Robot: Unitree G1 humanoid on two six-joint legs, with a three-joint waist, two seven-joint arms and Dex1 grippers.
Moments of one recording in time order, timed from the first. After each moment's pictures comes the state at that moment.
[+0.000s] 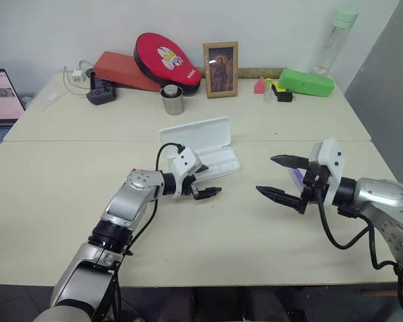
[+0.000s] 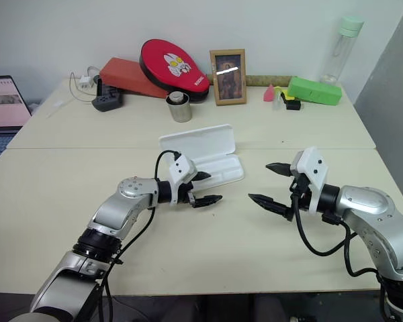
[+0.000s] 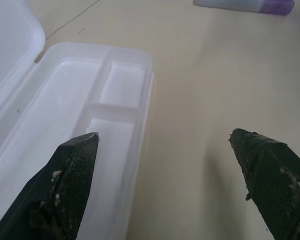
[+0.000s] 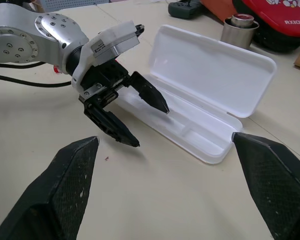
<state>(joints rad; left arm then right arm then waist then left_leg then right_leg) -0.60 0.46 -0.27 0.25 -0.21 0.33 -0.91 -0.26 -0.76 -0.09 -0.55 0.62 0.69 0.76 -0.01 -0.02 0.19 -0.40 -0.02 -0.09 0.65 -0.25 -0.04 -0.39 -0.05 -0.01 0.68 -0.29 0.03</state>
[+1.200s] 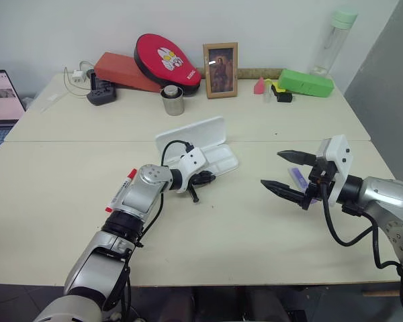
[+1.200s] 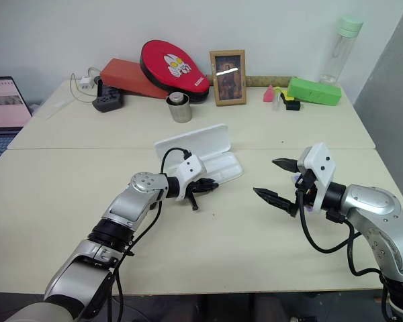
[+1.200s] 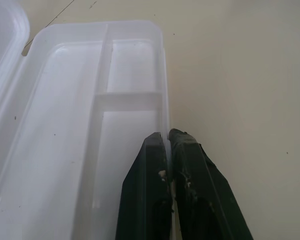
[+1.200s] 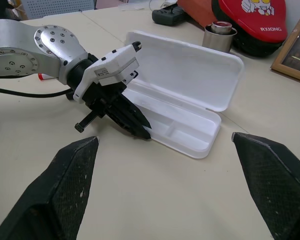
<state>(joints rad) -0.68 0.41 -0.29 0.39 -0.04 0.28 -0.89 -0.26 -0.76 -0.14 -0.55 0.63 0.69 0.72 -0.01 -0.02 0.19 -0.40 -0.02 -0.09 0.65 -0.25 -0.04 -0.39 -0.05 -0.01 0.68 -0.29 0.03</state>
